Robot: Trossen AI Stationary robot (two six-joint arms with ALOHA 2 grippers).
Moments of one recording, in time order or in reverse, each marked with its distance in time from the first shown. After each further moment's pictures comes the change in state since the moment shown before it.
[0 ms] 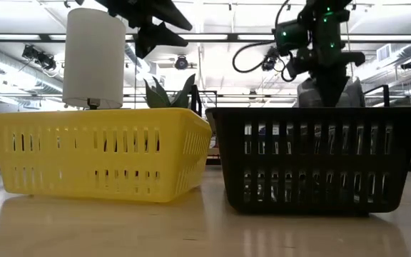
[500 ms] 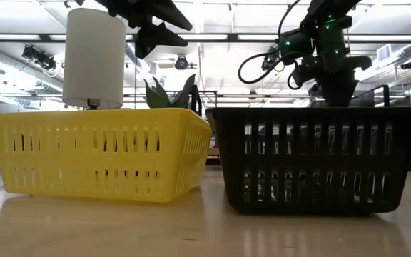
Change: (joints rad) left arm 0.003 0.000 0.000 0.000 0.003 -0.016; right arm -0.046 -0.001 -0.055 -0.007 -0.029 -0.009
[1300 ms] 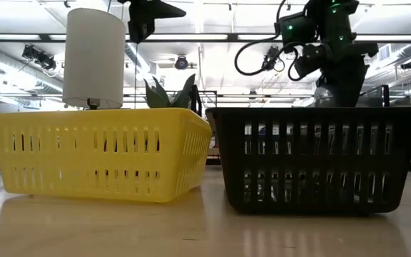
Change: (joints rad) left arm -0.150 -0.023 0.002 0.035 0.018 -0.117; right arm 0.172 -0.018 0.014 -0.073 0.022 0.286
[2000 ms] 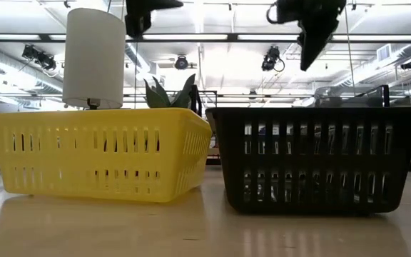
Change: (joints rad) left arm -0.011 -0.035 -0.002 0.005 -0.005 -0.054; right arm 0.251 -0.045 0.225 0.115 0.143 0.286
